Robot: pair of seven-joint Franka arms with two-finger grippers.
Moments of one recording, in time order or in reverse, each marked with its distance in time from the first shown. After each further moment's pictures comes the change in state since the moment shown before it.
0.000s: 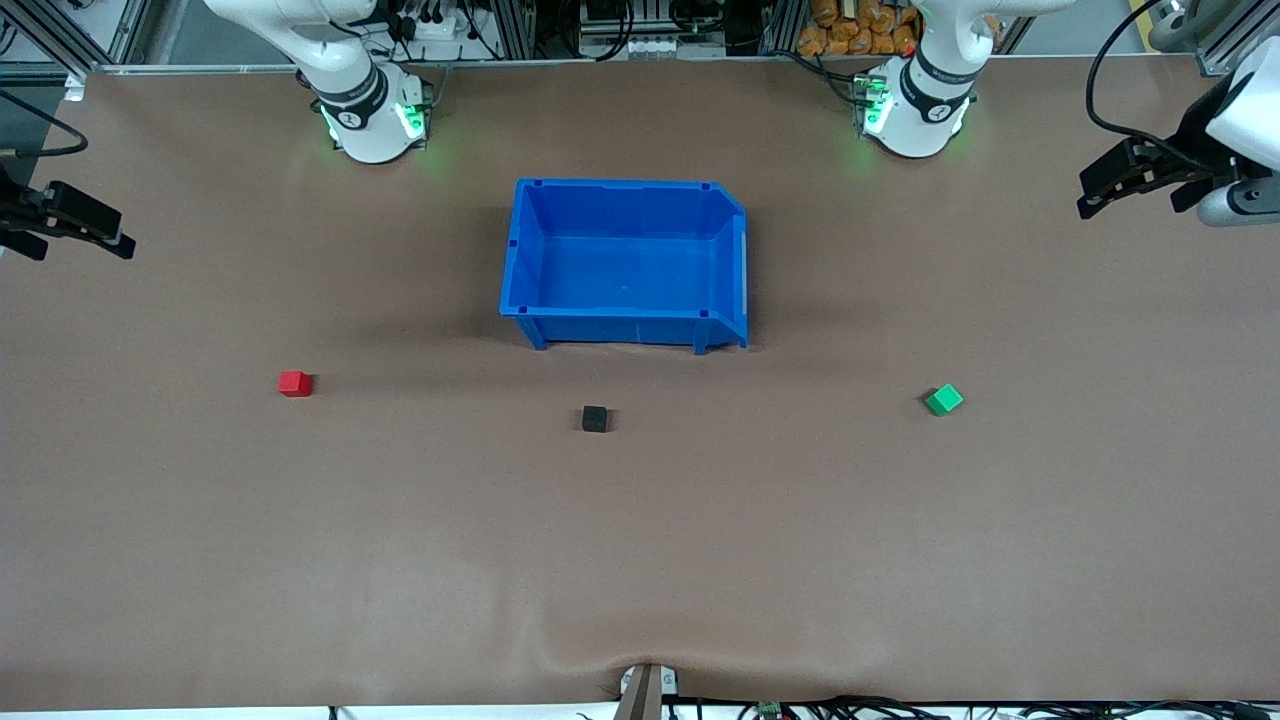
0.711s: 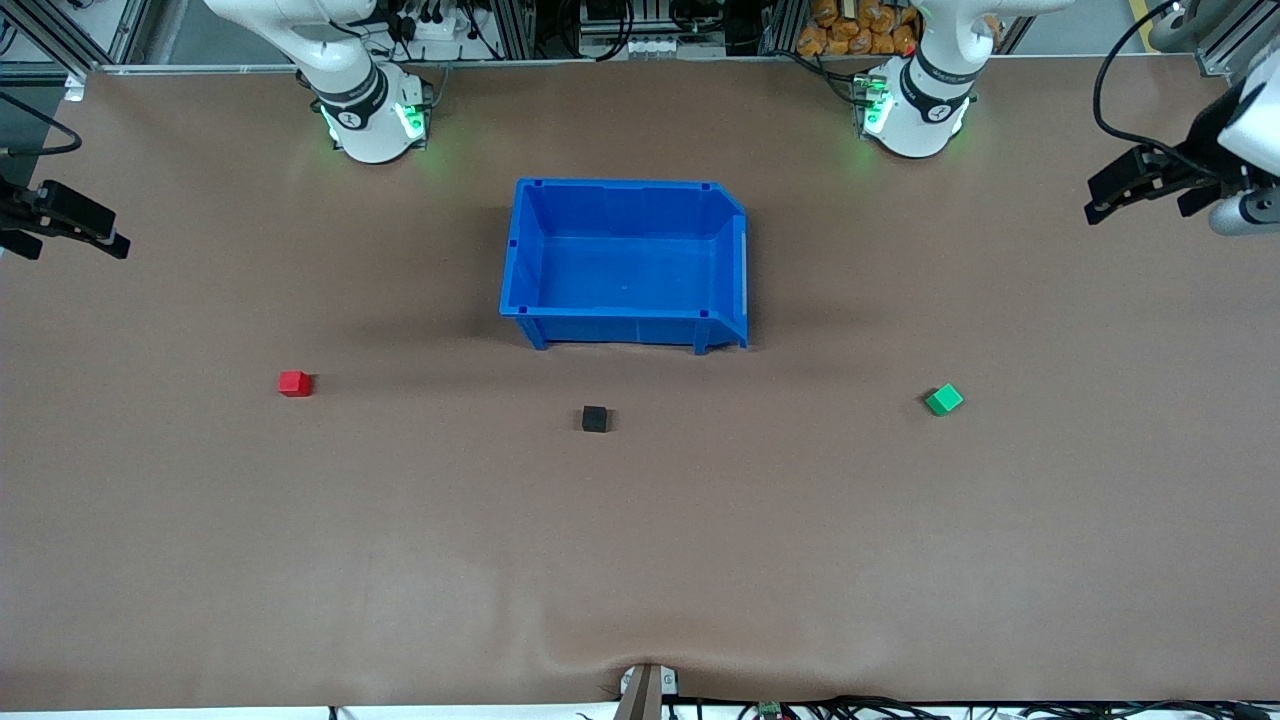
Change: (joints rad) left arm 0.030 0.028 0.010 0.010 0.001 -0.006 0.002; right arm -0.003 0.000 -0.003 0.003 0.000 0.000 0.000
